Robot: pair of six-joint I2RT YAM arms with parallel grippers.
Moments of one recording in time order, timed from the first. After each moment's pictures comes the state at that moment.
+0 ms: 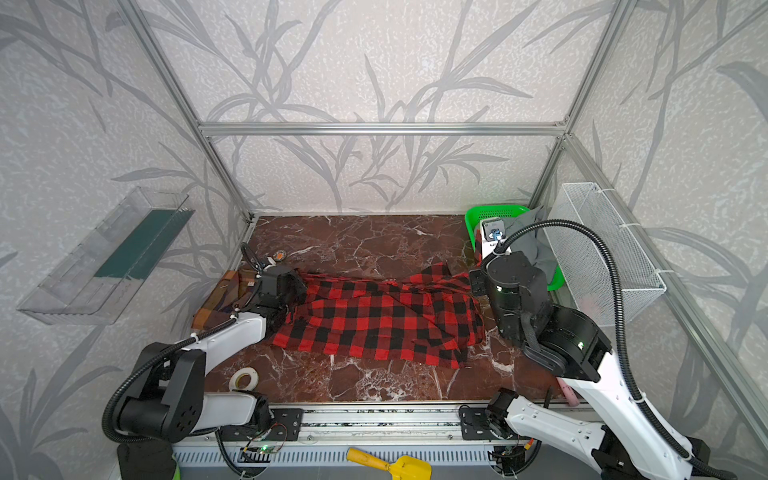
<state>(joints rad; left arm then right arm) -0.18 1.33 0.57 0.18 -0.33 -0.73 0.85 0.88 1.43 -0.90 0.82 0.05</state>
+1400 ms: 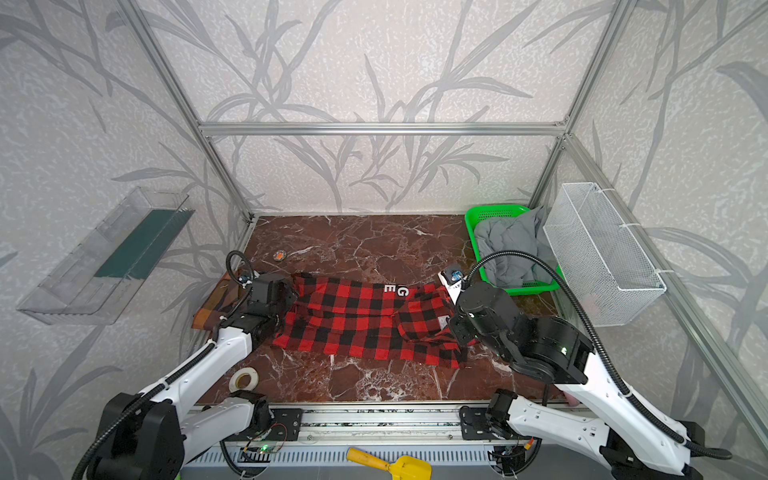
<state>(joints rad) -0.19 1.08 0.59 -0.21 -0.41 -0.87 0.96 0.90 1.29 -1.11 0.39 0.14</state>
